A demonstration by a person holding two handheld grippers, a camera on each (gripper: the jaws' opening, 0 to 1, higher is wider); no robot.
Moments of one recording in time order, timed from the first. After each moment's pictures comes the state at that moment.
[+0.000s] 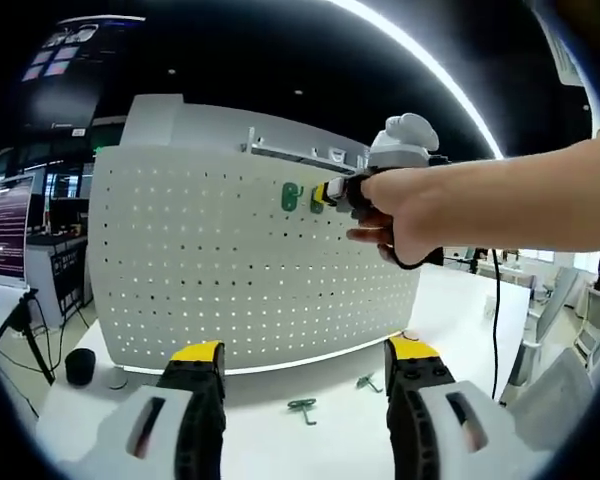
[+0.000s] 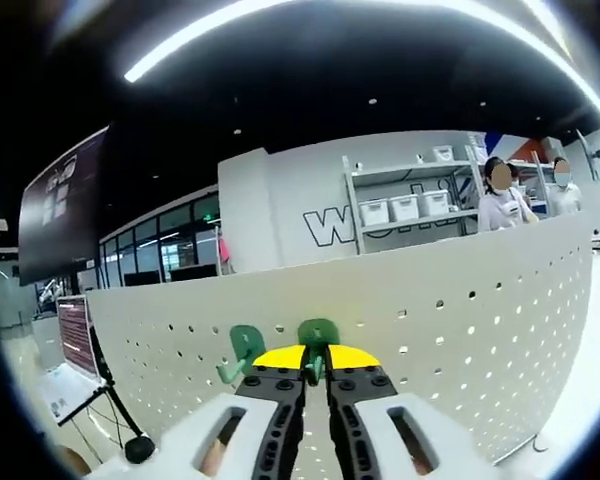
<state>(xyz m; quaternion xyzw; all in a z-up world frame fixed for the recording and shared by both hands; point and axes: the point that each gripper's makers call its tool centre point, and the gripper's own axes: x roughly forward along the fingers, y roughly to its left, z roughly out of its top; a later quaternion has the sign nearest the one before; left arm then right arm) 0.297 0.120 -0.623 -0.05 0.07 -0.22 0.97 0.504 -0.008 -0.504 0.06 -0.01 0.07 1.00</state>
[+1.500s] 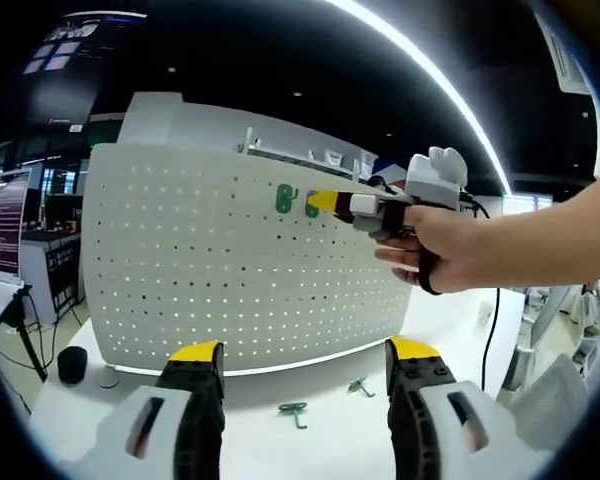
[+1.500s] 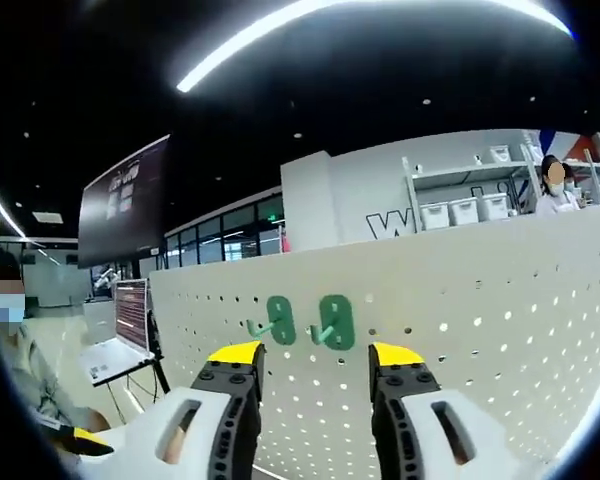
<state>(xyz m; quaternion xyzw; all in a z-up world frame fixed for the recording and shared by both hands) 0.298 0.112 -0.619 -0.06 0.06 -0.23 0.97 0.470 -0.007 -0.513 0.06 -0.03 0.22 0.97</state>
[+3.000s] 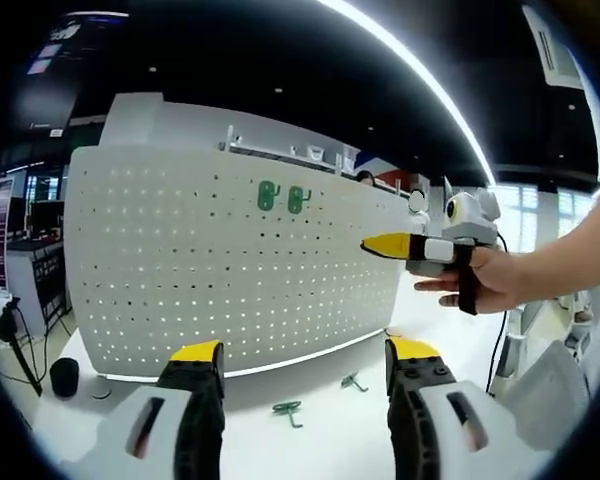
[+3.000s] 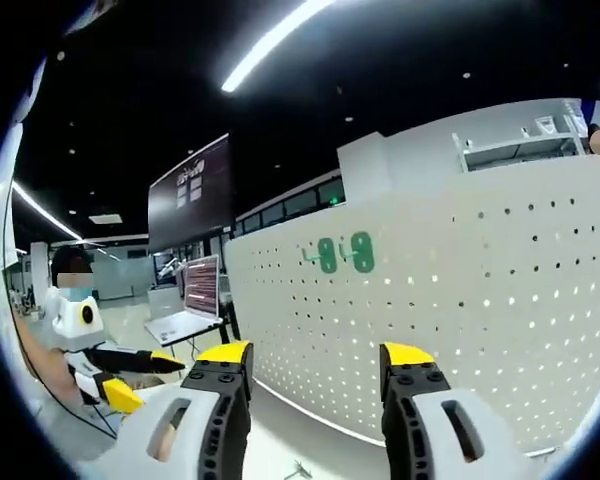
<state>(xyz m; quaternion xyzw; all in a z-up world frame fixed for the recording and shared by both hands) 0.298 0.102 -0.620 -0.04 0.07 -0.27 0.96 0.382 -0.039 -0.568 0.06 0.01 0.37 0.93</state>
